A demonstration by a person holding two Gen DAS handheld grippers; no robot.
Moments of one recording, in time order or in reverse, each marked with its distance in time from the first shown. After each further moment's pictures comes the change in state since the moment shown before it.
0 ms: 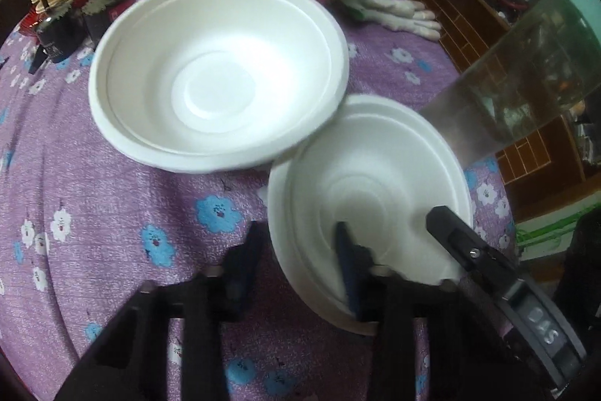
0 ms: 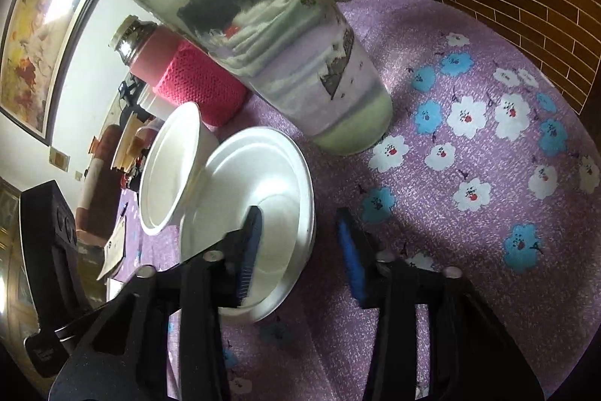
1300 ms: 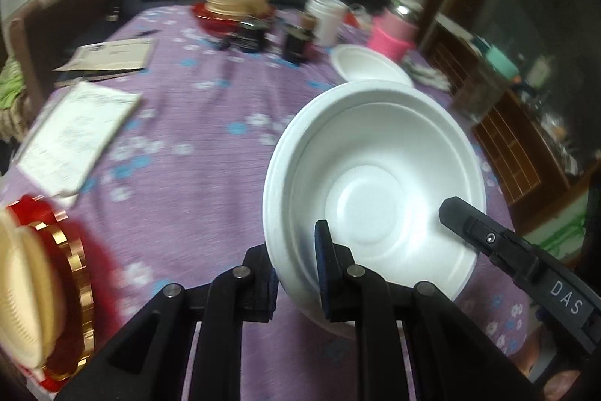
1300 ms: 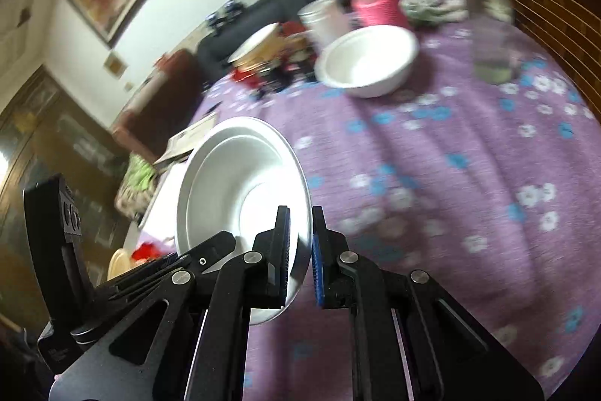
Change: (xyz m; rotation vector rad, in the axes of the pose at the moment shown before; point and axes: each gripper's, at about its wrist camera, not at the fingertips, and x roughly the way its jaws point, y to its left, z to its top) left arm -0.185 0.125 -0.173 -0.131 -0.291 0.089; right arm -0.101 0.166 -0.178 -0.371 0.045 0.169
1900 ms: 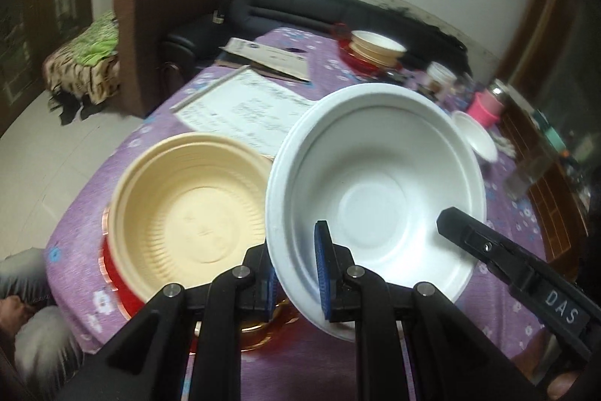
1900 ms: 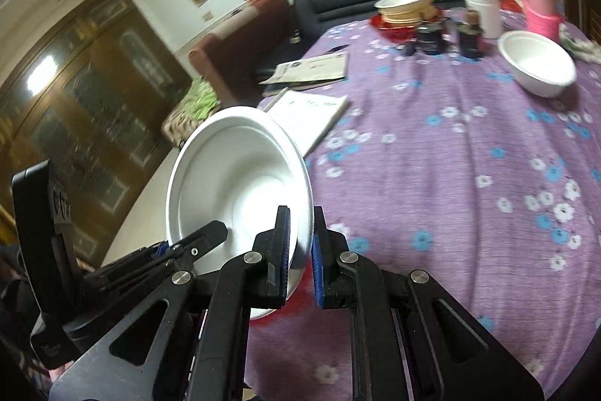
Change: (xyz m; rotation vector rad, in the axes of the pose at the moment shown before) left arm -0.088 0.139 -0.056 -0.229 -0.150 0.186; right arm 0.054 0.160 -0.066 -0.288 0.133 0.170
